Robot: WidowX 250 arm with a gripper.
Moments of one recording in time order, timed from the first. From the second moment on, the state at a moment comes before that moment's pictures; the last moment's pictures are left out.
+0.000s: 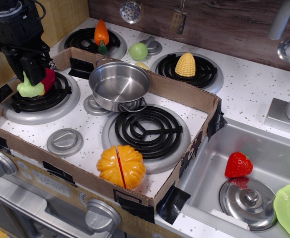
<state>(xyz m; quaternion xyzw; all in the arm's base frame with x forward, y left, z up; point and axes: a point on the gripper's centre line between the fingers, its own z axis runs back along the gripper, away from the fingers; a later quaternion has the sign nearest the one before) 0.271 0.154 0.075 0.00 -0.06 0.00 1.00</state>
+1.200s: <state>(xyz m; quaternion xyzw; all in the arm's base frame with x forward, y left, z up) 0.310 0.072 0.107 -0.05 -0.08 -0.05 0.99</state>
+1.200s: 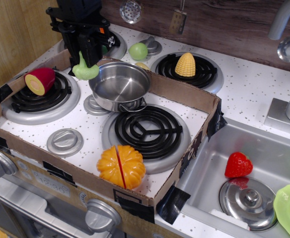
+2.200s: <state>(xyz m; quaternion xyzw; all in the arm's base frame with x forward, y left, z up) 0.369 0.035 0.096 -0.09 -0.13 -0.12 0.98</state>
